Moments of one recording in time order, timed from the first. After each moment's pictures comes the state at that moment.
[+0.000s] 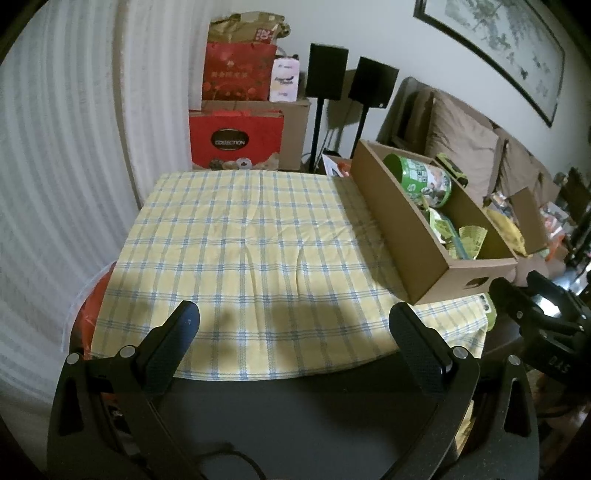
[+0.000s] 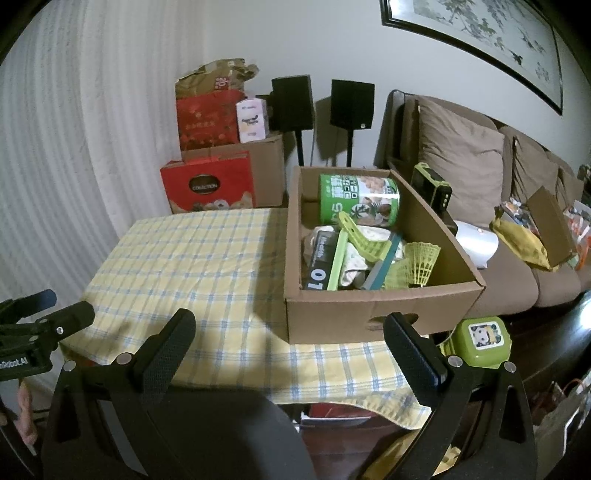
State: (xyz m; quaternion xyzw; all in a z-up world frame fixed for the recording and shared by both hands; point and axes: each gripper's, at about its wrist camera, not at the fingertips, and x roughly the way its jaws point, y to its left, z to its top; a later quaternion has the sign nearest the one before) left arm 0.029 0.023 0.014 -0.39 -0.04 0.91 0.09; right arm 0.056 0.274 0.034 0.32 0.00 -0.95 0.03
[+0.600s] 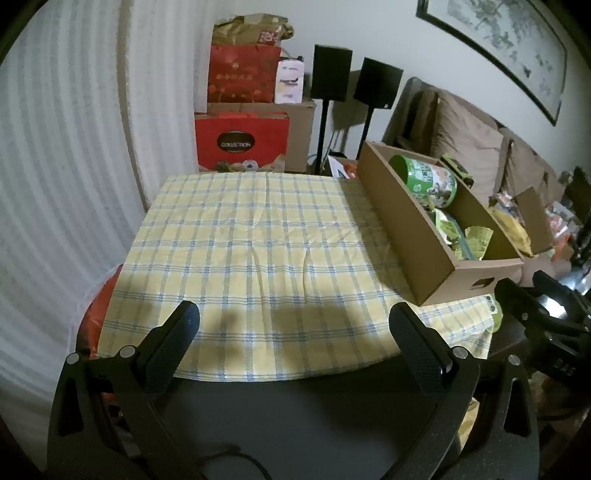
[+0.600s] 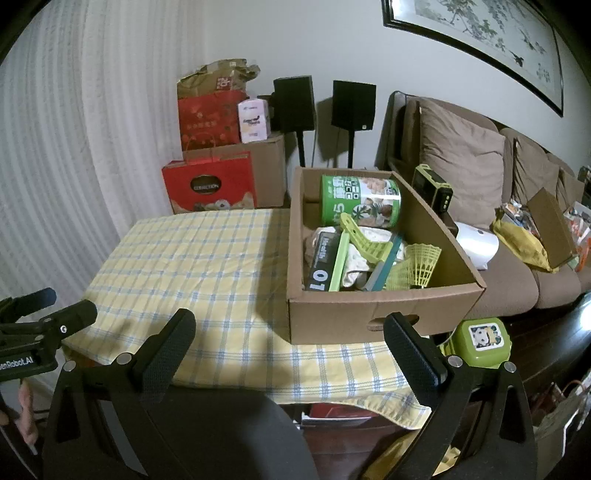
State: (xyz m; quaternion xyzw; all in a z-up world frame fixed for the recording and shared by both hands) left arm 0.028 0.023 0.015 -0.39 -0.03 0.92 0.07; right arm 0.057 0.271 0.033 0.32 0.00 -0.95 0.03
